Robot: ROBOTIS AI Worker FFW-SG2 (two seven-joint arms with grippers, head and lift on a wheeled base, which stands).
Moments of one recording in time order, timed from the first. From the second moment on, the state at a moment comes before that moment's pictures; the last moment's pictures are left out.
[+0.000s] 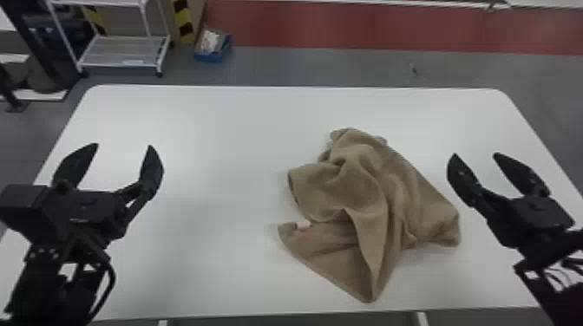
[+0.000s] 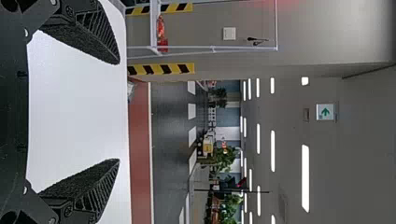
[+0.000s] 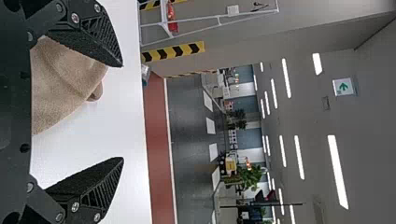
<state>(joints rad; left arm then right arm) 0.50 0.27 0.01 -2.02 0.21 -0.05 0.10 0.55 -0.23 -0.27 -2.10 -0.44 0.12 0.24</state>
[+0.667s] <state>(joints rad) 0.48 0.27 0.00 -2.02 0.21 -0.03 0.10 0.54 -0.23 -0.26 -2.10 -0.43 0.12 0.24</state>
